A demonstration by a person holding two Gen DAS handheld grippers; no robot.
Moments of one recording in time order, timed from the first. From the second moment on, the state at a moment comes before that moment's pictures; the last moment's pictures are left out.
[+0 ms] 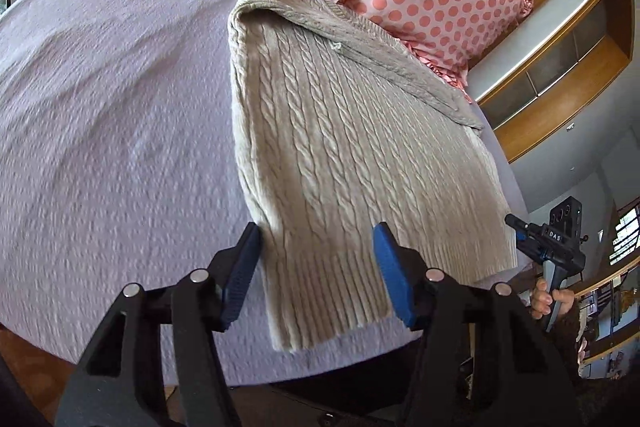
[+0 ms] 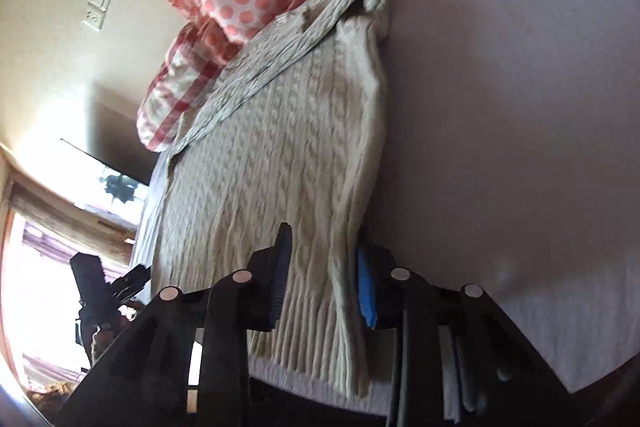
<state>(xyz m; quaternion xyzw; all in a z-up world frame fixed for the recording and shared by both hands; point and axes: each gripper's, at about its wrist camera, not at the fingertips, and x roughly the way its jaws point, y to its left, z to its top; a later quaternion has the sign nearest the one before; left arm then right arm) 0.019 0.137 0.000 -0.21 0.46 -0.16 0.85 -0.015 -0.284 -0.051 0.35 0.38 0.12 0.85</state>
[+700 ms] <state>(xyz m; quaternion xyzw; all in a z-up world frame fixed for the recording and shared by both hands) 0.216 0.164 0.102 -0.25 0.36 -0.10 0.90 0.120 -0.345 0.078 0.42 0.15 0.13 0.89</state>
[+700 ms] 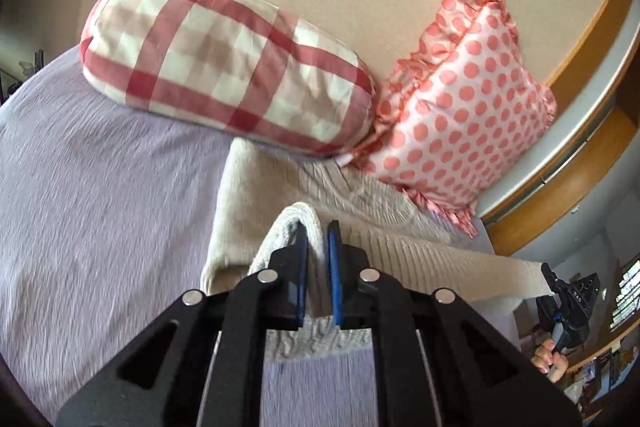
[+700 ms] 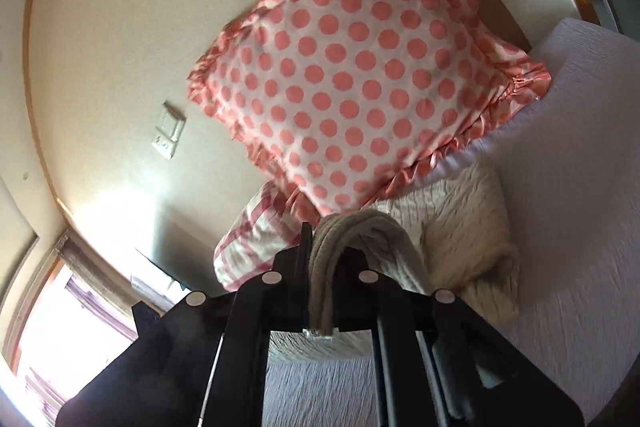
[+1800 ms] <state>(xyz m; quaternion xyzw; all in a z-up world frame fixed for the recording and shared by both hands) 0.300 0.117 0.038 -0.17 0.44 -0.05 0.88 0.238 -0.289 0.024 0.33 0.32 0.10 0.88</state>
